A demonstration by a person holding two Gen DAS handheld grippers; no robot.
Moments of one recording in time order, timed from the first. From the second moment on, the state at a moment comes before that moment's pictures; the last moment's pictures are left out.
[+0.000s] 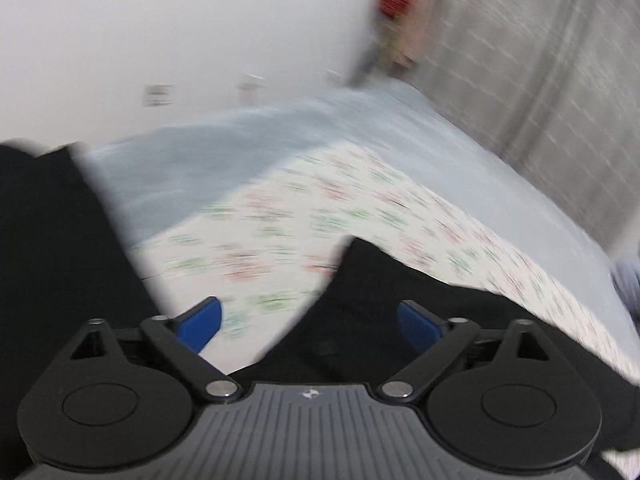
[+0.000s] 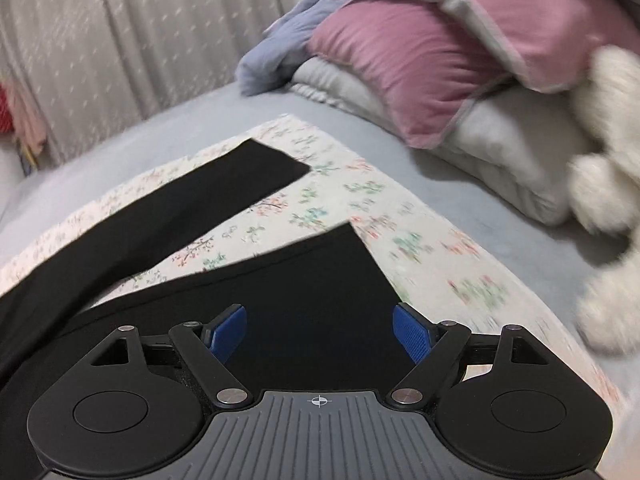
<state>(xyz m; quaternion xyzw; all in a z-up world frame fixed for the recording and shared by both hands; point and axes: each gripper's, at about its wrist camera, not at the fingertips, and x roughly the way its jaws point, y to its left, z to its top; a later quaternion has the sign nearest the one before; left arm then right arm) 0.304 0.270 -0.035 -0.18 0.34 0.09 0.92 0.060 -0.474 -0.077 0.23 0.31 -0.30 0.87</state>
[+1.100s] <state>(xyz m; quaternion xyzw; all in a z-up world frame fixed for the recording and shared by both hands) 0.530 0.229 -0.082 0.00 0.30 0.21 0.93 0.288 -0.577 -0.116 0.17 0.27 -0.27 0.91</state>
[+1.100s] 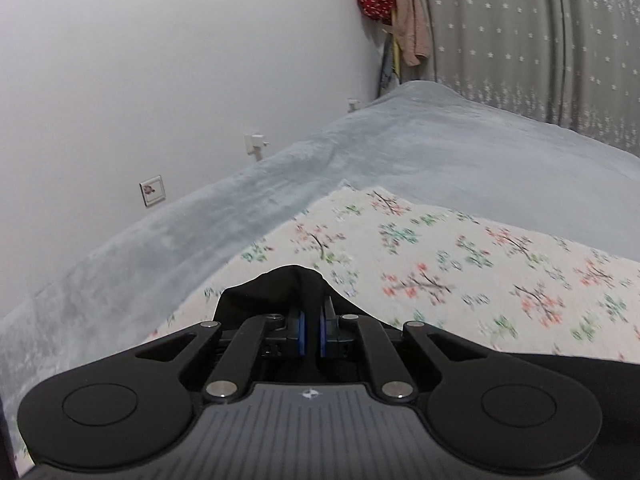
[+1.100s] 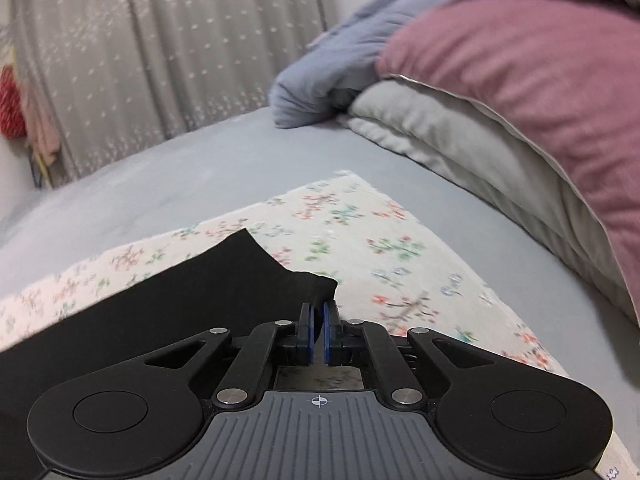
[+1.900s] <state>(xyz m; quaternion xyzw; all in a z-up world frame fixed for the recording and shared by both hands) 0.340 0.273 -0.029 -0.18 0.32 0.16 0.92 0.194 -0.509 -0.072 0.22 0.31 -0.27 0.88</state>
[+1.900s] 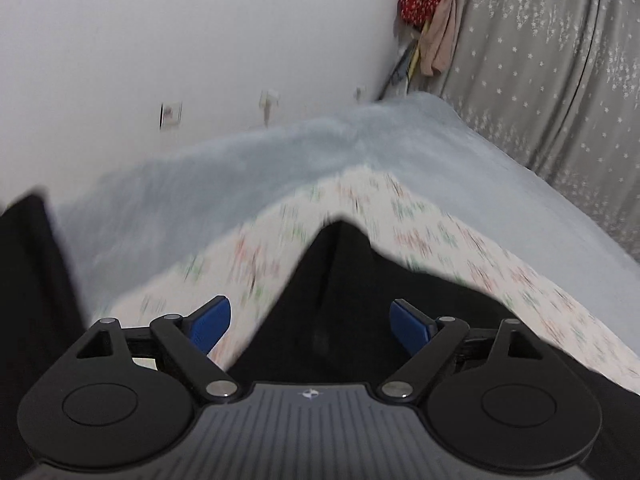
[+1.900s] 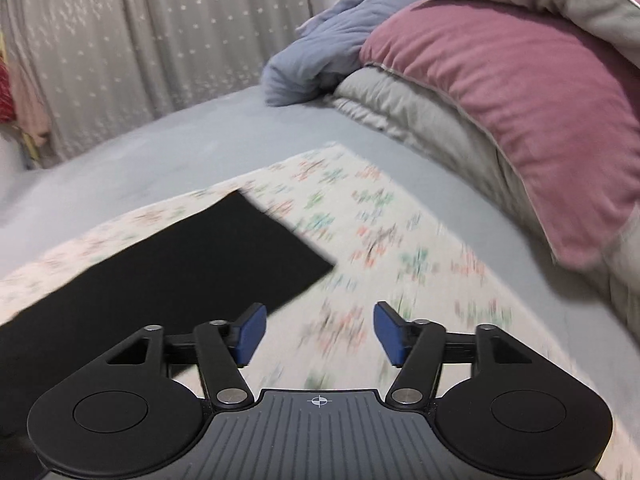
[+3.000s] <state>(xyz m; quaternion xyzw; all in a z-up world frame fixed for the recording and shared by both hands) 0.183 0.283 -0.099 -0.27 0.38 0.06 0.88 0.021 -0.378 -0.087 0.22 0.29 -0.19 0.91</state>
